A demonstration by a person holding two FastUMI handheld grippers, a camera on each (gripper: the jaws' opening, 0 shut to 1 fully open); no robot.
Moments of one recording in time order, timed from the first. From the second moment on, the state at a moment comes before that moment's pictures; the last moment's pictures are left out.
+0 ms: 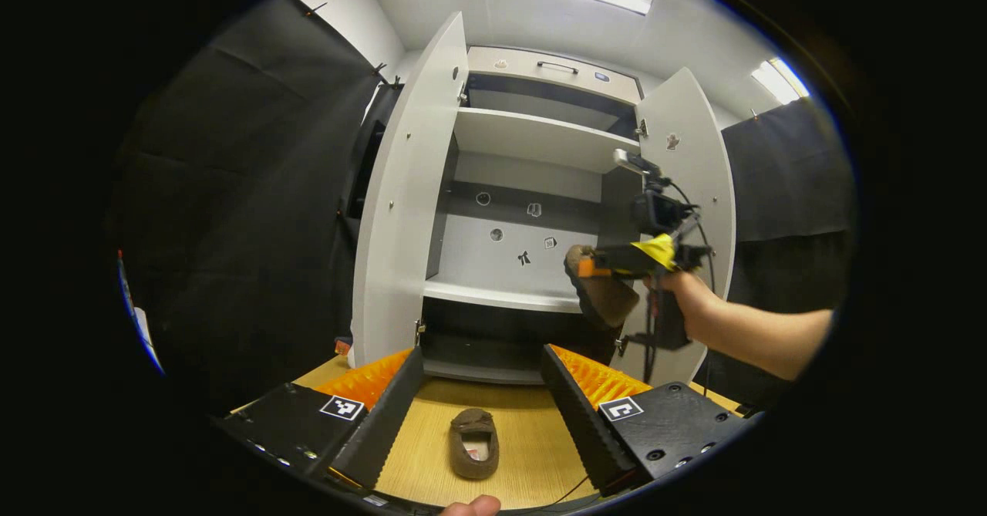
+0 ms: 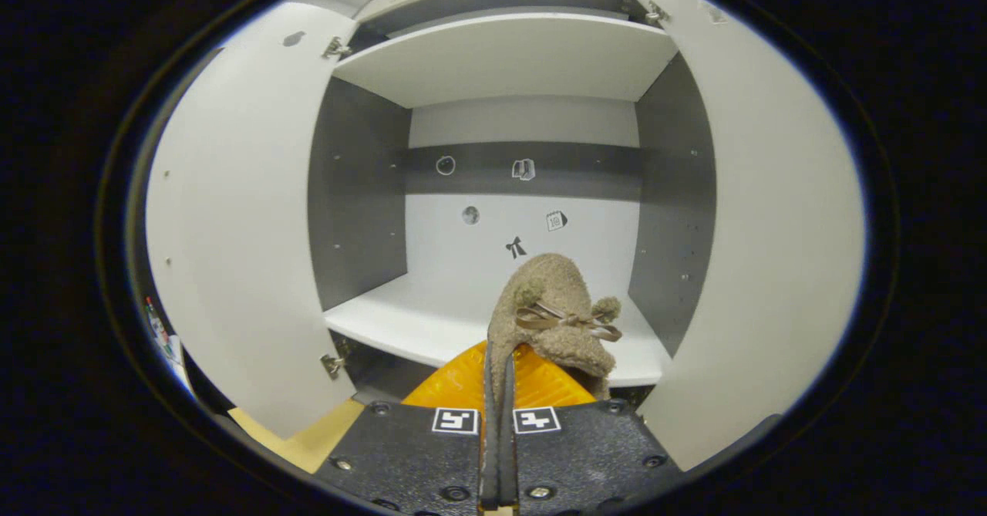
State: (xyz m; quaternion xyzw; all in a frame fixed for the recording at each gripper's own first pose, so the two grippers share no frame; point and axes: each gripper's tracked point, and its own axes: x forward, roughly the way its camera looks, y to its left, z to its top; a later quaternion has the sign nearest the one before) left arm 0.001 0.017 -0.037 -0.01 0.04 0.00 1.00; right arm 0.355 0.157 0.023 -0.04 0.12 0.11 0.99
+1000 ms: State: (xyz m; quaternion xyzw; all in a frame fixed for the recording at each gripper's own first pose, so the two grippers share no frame) left arm 0.002 0.047 -0.046 -0.02 0.05 0.04 1.00; right arm 0.461 0.167 -0.020 -0.13 0.26 0.03 0.96
